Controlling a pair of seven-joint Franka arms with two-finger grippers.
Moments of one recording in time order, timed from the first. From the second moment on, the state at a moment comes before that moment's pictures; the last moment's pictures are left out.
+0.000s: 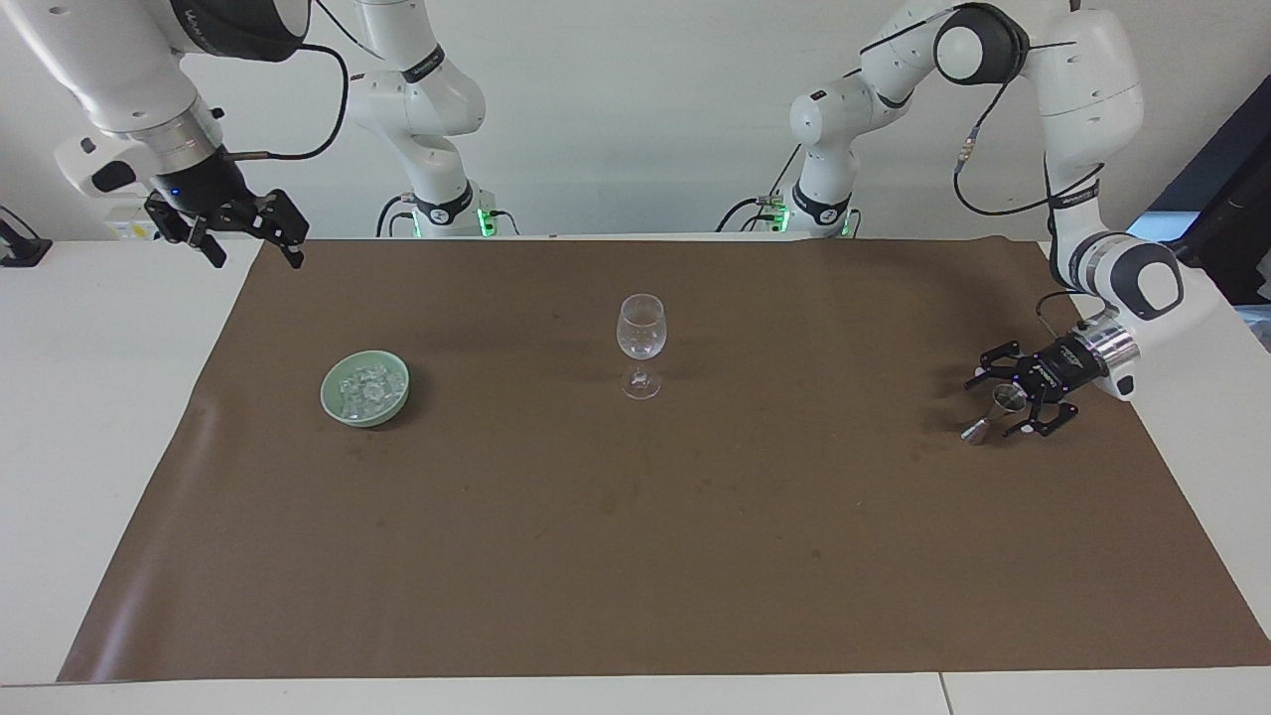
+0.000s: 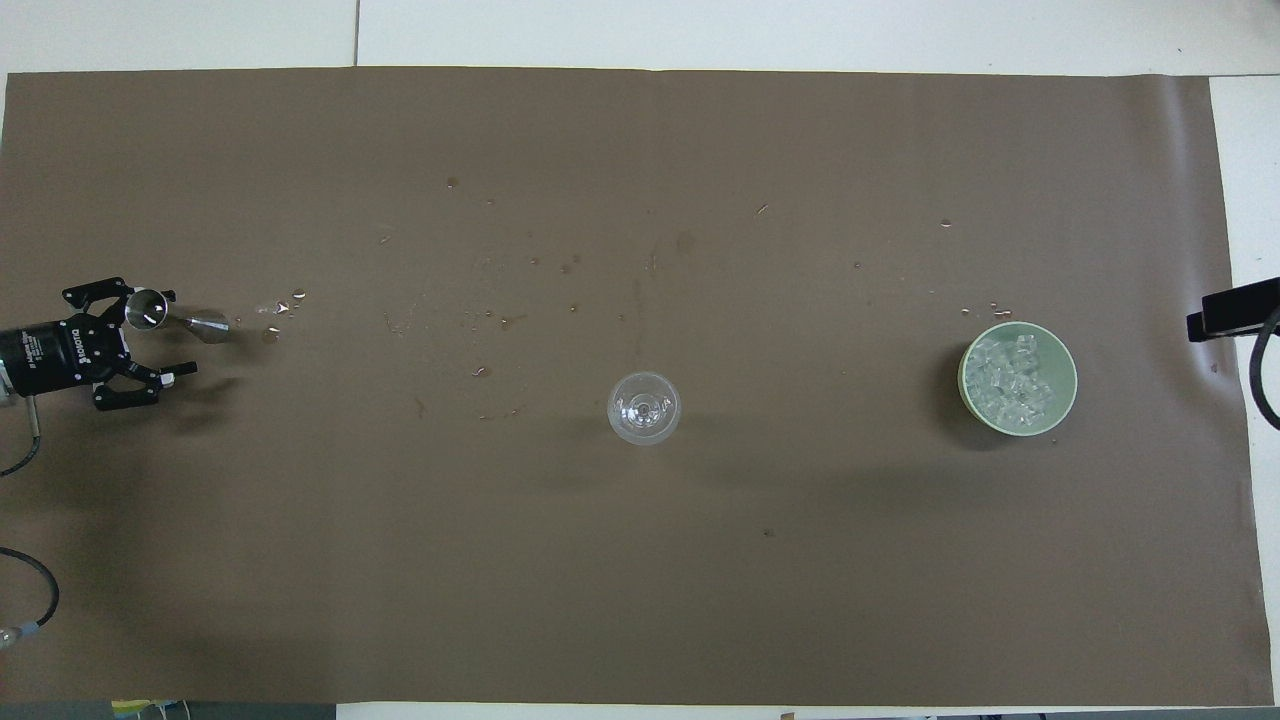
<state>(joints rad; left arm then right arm) 0.35 0.45 0.15 -1.93 -1.11 1.79 -0.77 -0.08 -0.08 -0.04 -1.68 -0.01 1.57 -0.08</state>
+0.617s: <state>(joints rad) 0.34 0.45 0.15 -1.95 -1.16 1.81 -0.77 -0.08 -0.08 -0.04 -1.68 -0.01 1.57 -0.08</state>
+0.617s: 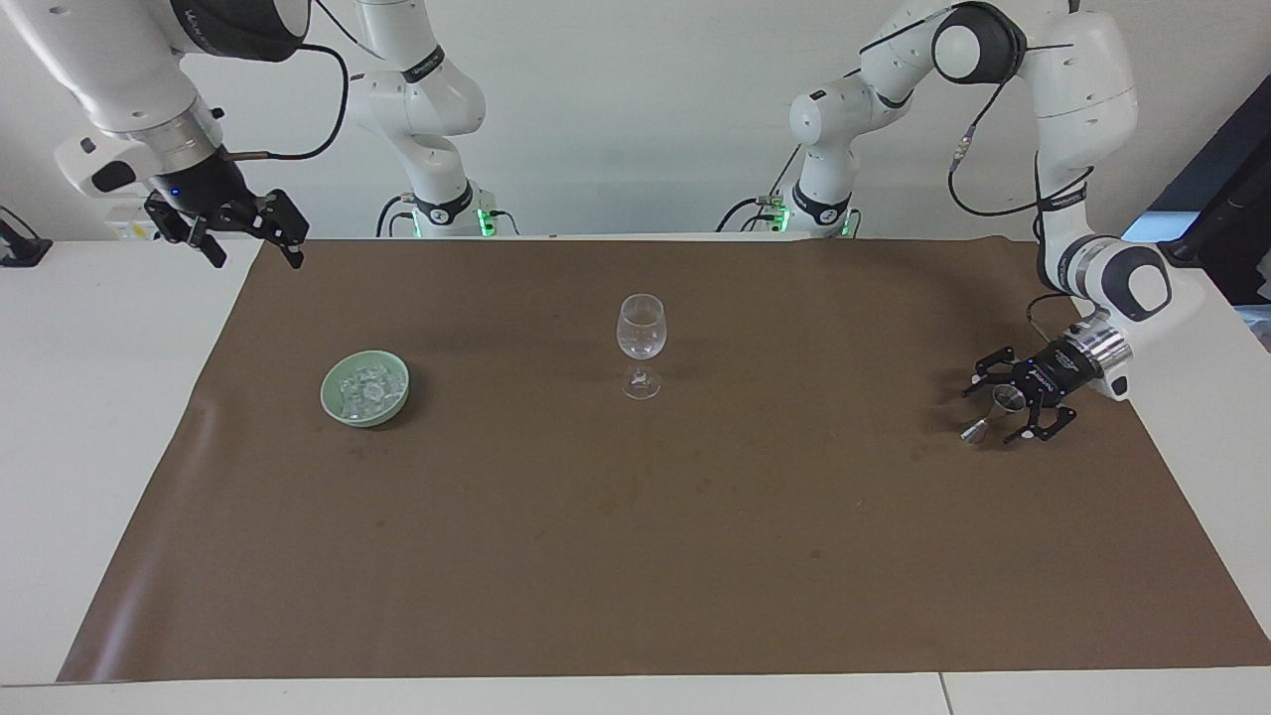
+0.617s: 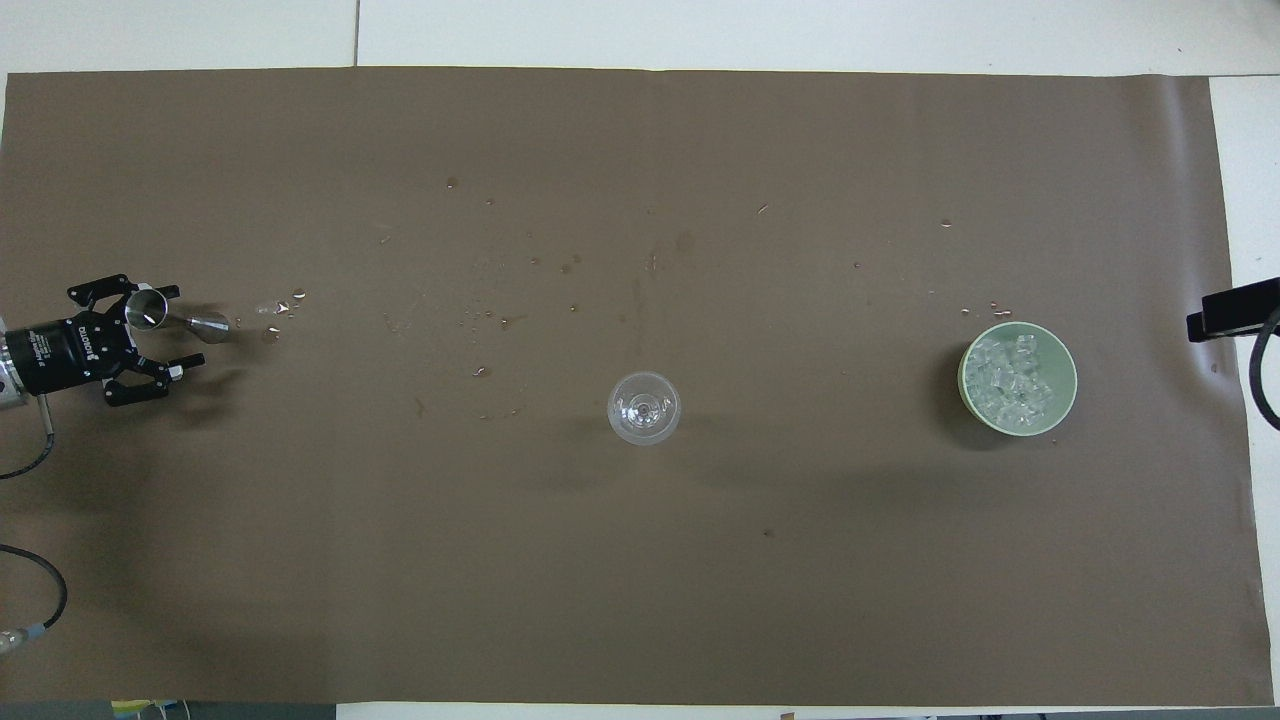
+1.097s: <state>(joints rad) 0.34 0.43 0.15 -1.95 -1.18 1.81 -0.76 -0.09 -0.08 -0.05 -1.68 -0.01 1.51 -0.08</state>
